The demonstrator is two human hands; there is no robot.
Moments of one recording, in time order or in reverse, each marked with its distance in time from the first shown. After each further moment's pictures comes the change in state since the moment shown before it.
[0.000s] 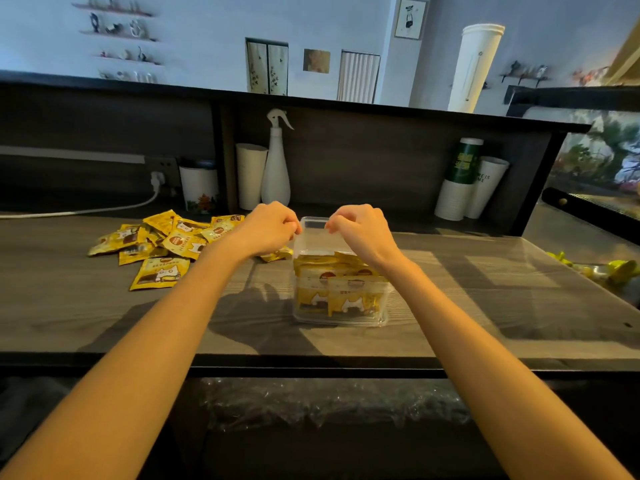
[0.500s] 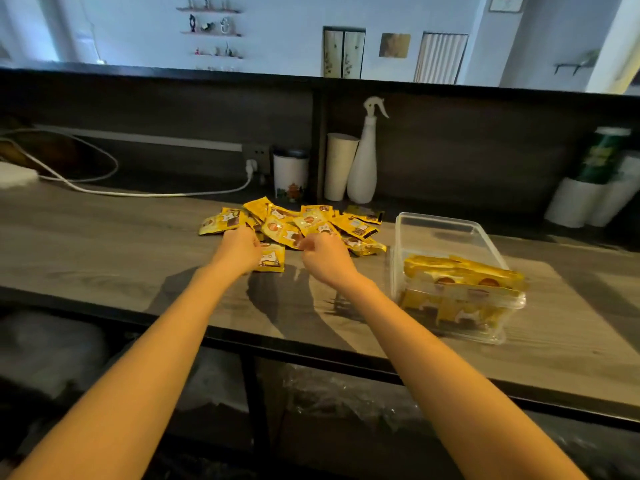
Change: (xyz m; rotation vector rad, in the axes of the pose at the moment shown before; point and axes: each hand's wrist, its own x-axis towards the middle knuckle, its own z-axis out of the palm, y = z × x) left_hand -0.043 -0.176 -0.032 0.086 0.186 -0.556; right_hand 0.014 -0.074 0.177 -0.080 -0.358 -0.039
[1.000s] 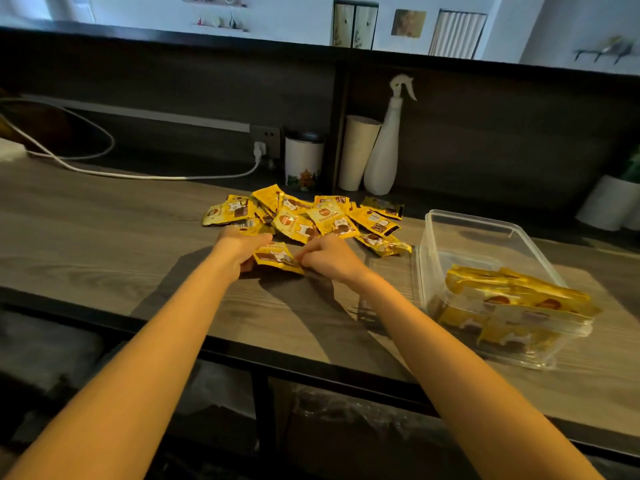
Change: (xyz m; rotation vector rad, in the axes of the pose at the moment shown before) left_hand 0.036 -0.020 0.010 -0.778 -0.095 -0.435; right_hand 0.036 0.005 0.024 0.153 -0.228 0.059
